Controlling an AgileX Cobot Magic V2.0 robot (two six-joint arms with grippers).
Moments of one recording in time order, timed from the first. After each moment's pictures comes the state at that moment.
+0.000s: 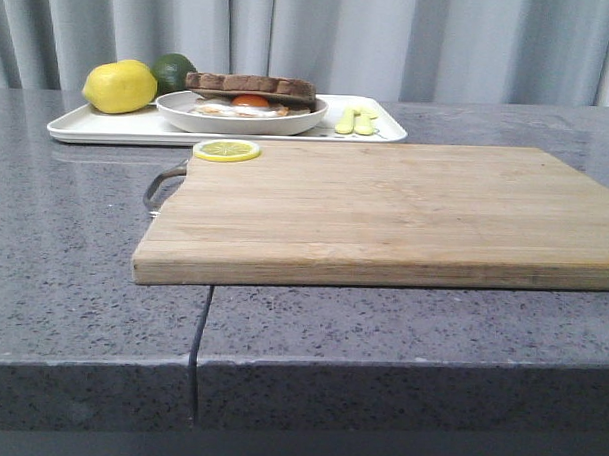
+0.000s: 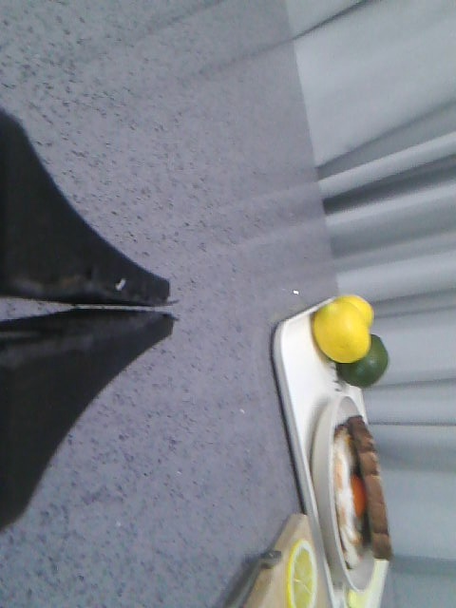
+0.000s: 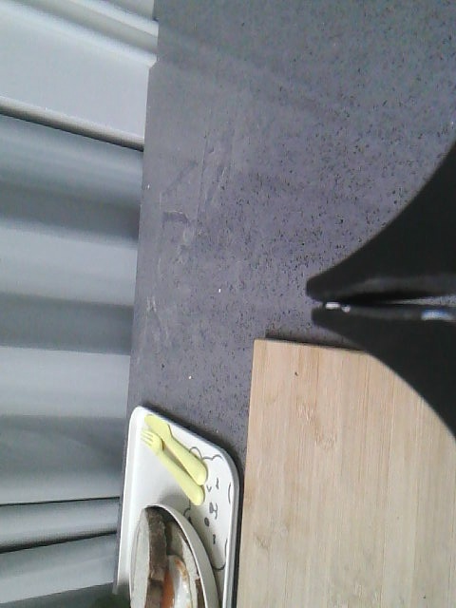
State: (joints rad) left arm -0.08 0.00 -0.08 0.09 0.25 0.04; right arm 0.09 0.41 -0.48 -0.08 0.30 0.07
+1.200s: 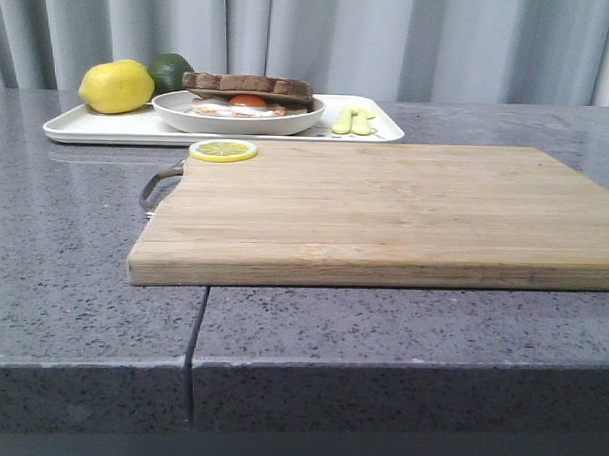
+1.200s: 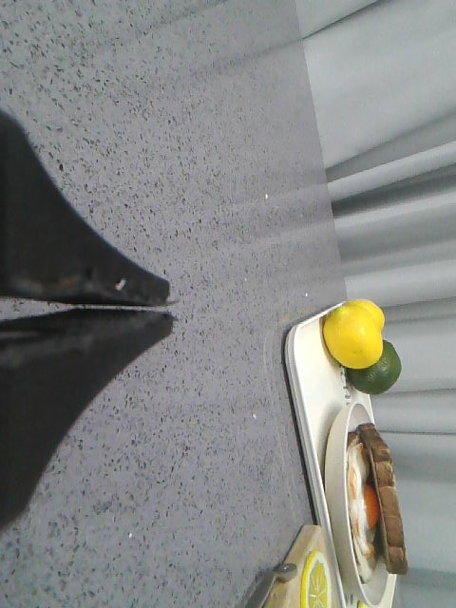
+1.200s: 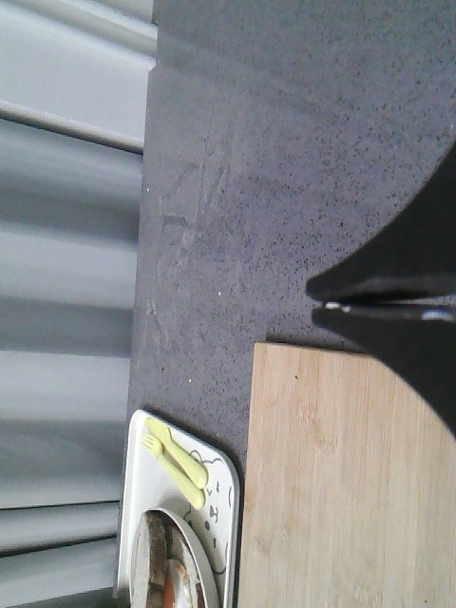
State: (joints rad) left arm -0.06 0.00 0.00 0.09 0.14 0.04; right arm 0.09 0.41 -0.48 -0.08 0.30 0.07
